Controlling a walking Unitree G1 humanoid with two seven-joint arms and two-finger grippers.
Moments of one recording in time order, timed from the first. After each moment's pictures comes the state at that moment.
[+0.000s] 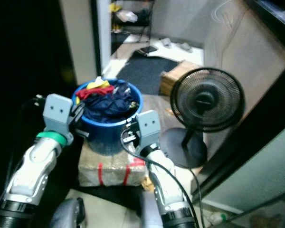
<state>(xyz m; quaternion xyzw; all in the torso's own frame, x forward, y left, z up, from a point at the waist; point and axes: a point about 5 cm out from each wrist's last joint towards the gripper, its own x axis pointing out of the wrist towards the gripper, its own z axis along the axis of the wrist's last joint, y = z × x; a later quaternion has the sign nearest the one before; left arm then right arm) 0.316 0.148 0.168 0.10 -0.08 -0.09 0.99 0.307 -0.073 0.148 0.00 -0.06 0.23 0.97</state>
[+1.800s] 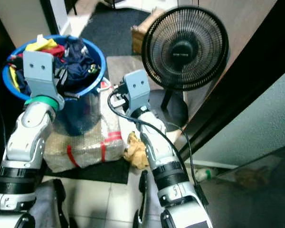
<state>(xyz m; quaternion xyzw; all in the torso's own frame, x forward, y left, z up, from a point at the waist) 0.348 0.143 0.246 0.05 -0.13 -0.01 0.99 0.361 -0.067 0.199 -0.02 -0.11 0.23 0.97</state>
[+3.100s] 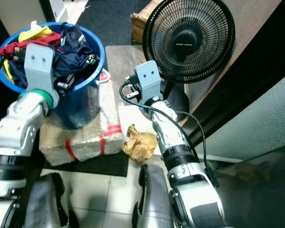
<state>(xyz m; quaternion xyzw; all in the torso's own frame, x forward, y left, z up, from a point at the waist) 0.367 0.156 0.266 0.09 -0.06 -0.04 0.99 0.389 -0.098 0.205 -0.08 -0.09 0.19 0.97</state>
